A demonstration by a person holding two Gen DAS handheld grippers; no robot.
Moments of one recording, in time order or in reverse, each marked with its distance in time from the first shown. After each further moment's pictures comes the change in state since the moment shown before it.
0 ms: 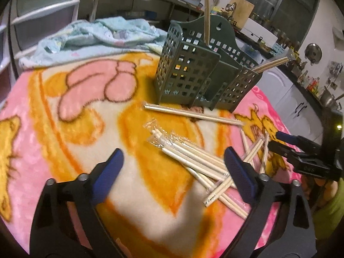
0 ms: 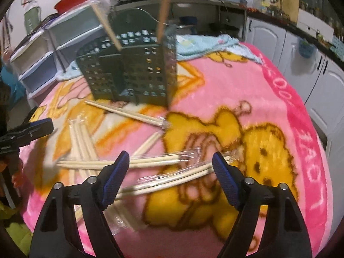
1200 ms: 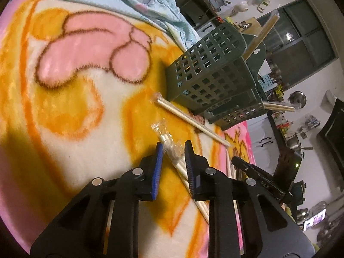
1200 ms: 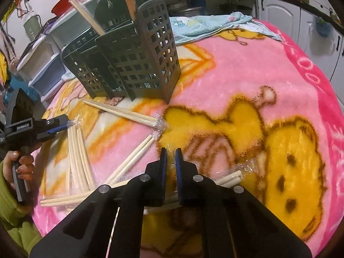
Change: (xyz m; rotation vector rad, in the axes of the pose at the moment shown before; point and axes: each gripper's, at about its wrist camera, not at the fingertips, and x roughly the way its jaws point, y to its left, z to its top) left arm 0.036 0.063 0.011 -0.354 0.099 -0.283; right arm 0.041 -0.022 0.011 0.038 0.086 0.162
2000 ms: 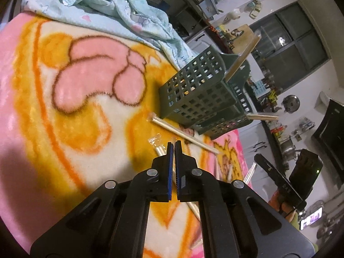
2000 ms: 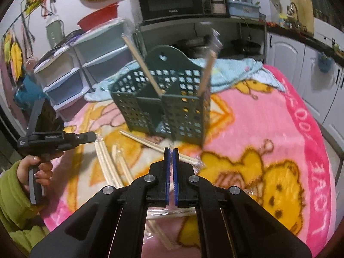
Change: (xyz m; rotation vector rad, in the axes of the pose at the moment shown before) left arm -0.034 -0.005 0.013 0.031 -0.065 -0.031; right arm -0.071 0.065 0.023 -0.118 -0.197 0.007
